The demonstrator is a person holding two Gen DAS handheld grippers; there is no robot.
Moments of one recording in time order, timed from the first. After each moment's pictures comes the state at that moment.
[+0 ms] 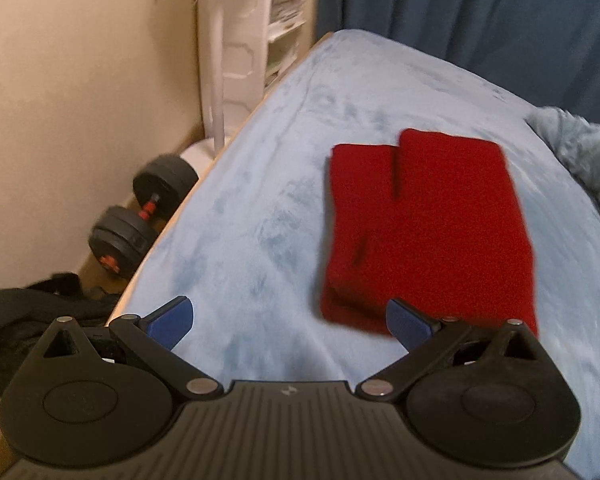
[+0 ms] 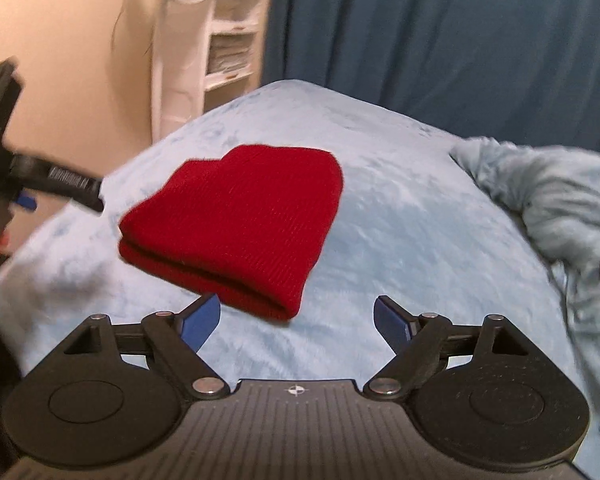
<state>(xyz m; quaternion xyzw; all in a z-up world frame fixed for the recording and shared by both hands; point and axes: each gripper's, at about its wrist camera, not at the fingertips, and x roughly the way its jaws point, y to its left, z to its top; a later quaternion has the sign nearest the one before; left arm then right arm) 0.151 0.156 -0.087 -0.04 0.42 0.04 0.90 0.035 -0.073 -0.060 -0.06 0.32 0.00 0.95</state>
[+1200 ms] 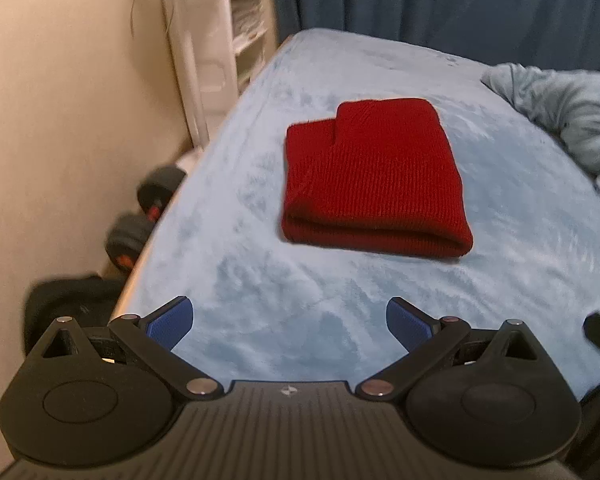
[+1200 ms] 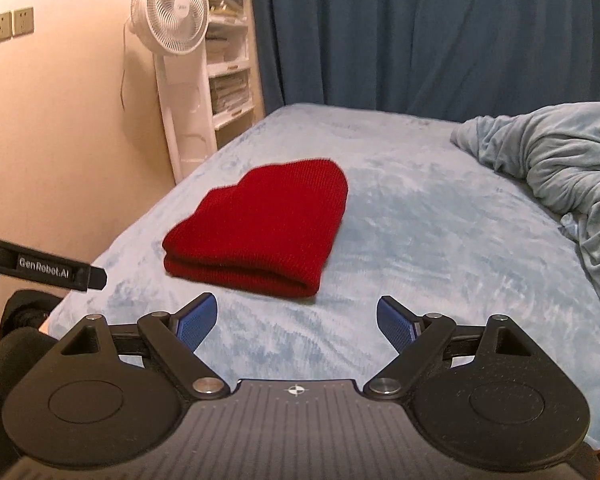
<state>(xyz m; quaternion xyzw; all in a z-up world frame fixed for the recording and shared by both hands) 0.040 0.108 -0.057 0.00 0.43 0.01 0.90 -0.026 -0.103 -0.059 0.01 0.30 0.03 0.95</state>
